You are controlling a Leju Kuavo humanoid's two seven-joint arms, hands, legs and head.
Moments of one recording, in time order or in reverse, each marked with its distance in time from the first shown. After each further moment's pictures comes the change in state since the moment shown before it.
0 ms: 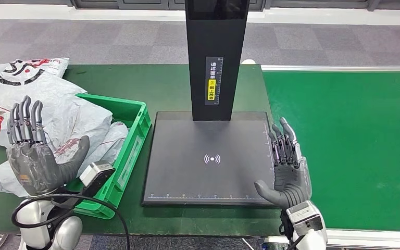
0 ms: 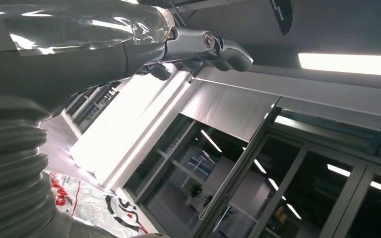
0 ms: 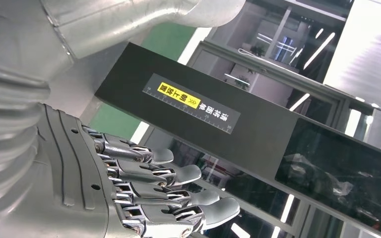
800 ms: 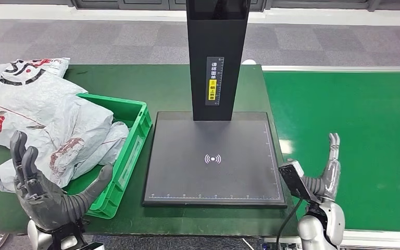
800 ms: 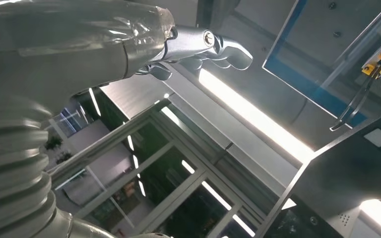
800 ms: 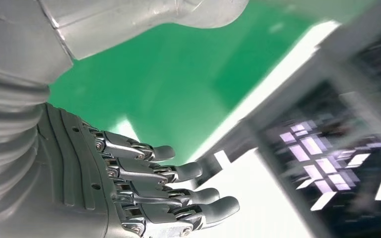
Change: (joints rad) left arm 0.060 0.013 -0.193 -0.092 0.533 0.156 -0.613; right arm -0.126 -0.041 -0.252 0.398 0.601 -0.582 0.423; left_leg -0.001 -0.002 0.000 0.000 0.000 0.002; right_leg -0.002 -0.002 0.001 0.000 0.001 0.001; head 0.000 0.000
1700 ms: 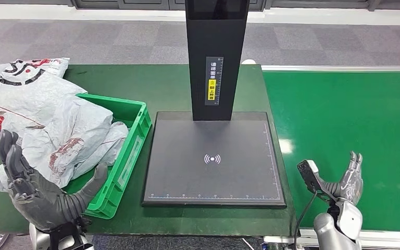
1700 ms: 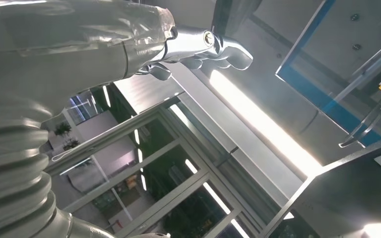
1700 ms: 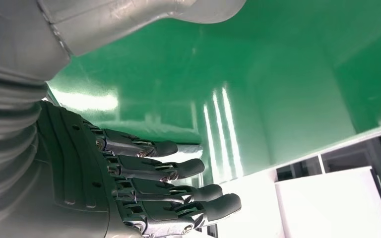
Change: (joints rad) left arm 0.002 -0.036 0.000 -0.006 0.047 0.003 -0.031; right arm -0.179 -0.093 -0.226 0.409 0.358 -0.020 0.223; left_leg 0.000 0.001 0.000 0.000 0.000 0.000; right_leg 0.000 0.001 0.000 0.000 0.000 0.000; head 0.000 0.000
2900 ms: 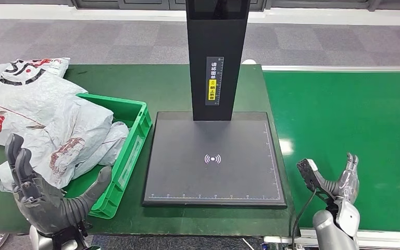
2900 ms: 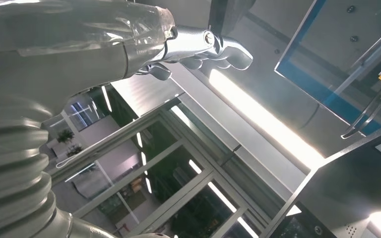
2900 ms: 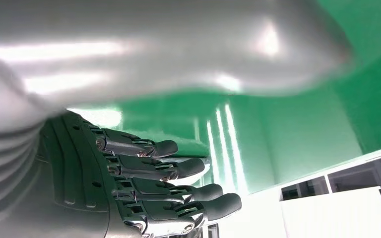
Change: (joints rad) left arm 0.027 -0.007 0.000 -0.008 -0.069 0.000 0.028; right arm -0.051 -0.002 -0.035 0.099 -0.026 0.011 -0.029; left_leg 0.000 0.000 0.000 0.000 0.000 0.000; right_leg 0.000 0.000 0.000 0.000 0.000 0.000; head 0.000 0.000
